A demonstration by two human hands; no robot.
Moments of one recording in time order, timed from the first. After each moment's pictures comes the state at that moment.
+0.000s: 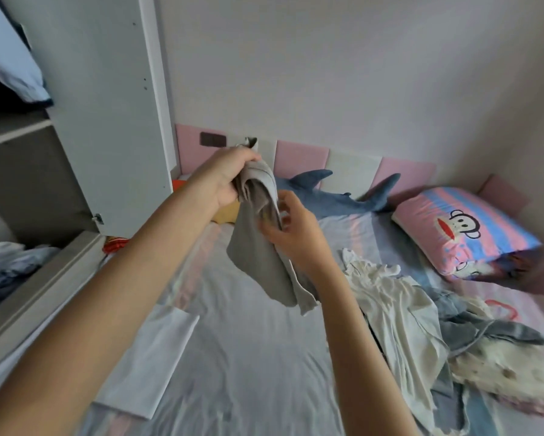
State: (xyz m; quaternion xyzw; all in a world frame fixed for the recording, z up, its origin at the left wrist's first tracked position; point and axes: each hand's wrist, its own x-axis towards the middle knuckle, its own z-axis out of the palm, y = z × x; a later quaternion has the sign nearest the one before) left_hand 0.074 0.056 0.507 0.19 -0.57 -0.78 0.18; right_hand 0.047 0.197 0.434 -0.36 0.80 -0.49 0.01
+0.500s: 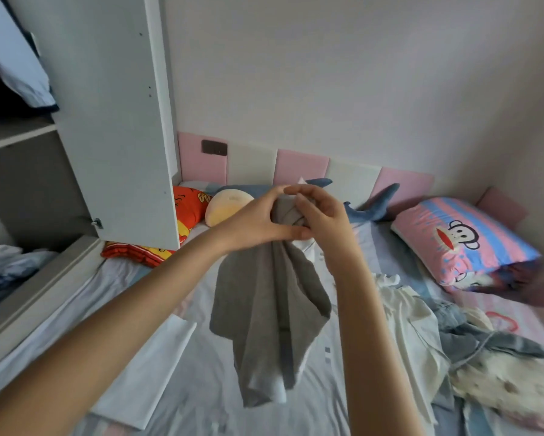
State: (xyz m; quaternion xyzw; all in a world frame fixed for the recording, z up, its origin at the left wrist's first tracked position) left_hand 0.096 0.084 0.461 -0.03 -0.86 -0.50 0.11; right_hand 0.044 0.214 0.467 -0.28 0.68 -0.67 0.06
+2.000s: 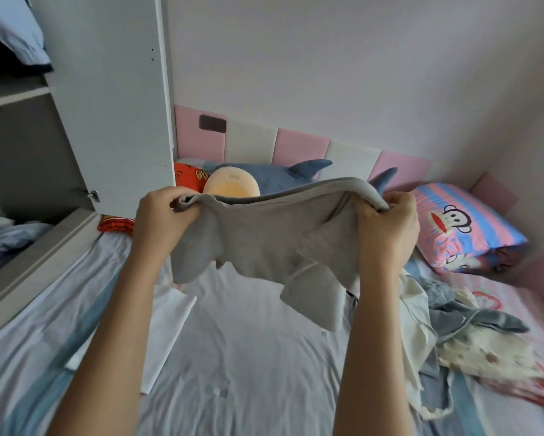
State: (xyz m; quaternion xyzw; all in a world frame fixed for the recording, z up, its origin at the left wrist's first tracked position) left_hand 0.185 -0.003 0.381 0.18 -0.82 -0.35 0.41; right_hand 0.075 0.252 0.444 0.00 0.82 -0.52 -0.24
